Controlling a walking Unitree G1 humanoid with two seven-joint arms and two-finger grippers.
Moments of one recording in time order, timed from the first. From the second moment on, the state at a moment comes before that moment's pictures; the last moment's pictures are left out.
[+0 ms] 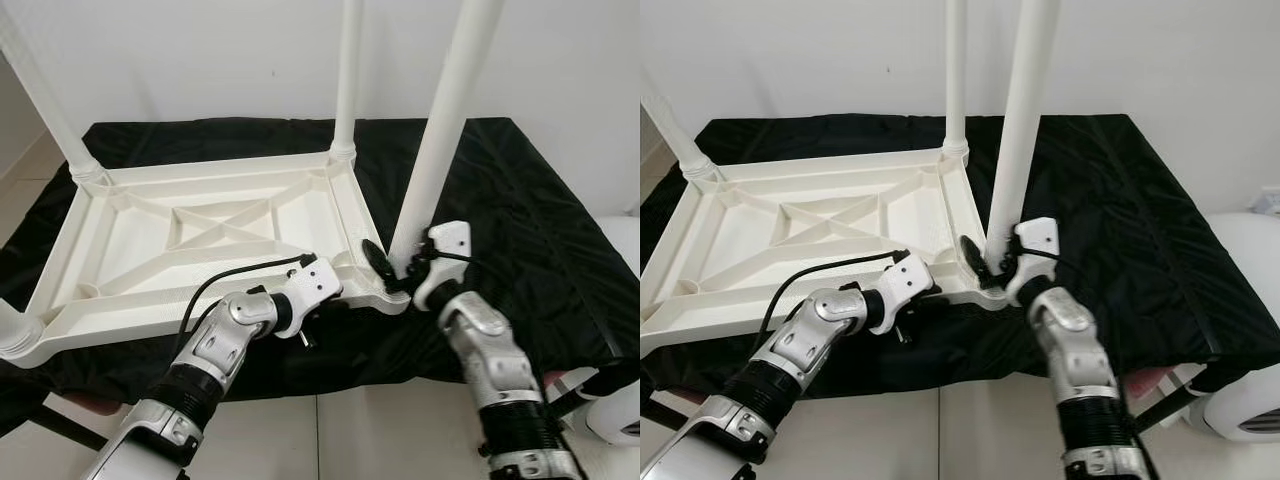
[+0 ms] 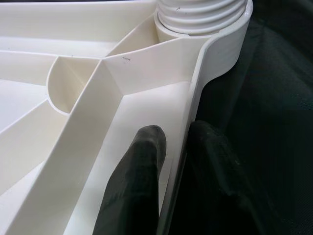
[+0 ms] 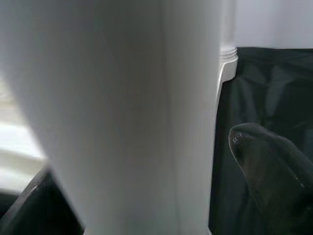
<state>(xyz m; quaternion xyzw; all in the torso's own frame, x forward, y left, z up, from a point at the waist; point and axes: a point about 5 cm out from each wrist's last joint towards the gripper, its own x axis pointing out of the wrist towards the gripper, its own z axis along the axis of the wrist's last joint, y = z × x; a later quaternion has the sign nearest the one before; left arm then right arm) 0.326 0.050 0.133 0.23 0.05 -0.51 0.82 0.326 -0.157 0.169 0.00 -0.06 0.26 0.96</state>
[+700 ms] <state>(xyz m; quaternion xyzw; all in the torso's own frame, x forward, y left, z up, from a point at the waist) 0.327 0.046 0.132 0.23 0.06 -0.52 0.82 0.335 -0.175 0.162 -0.04 0.00 0.42 0.90</state>
